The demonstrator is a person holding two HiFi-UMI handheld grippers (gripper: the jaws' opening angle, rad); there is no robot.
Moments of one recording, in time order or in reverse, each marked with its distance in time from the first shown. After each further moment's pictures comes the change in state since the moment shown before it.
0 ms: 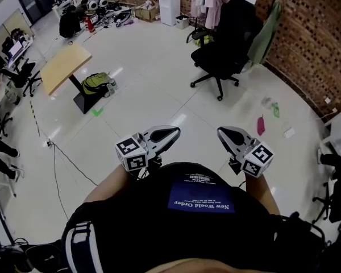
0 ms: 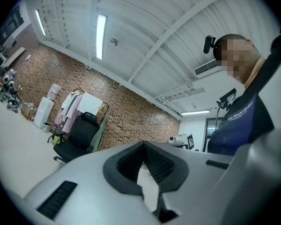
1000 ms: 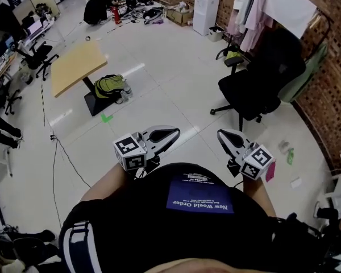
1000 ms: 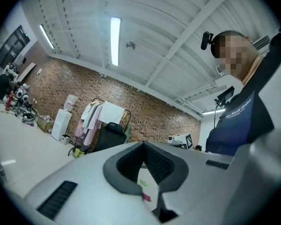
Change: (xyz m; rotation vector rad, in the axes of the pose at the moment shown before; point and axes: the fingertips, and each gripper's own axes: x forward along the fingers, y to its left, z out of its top) left arm 0.051 0.311 0.107 0.037 -0.048 0.178; right arm 0.263 -0.242 0.046 0.020 0.013 0.202
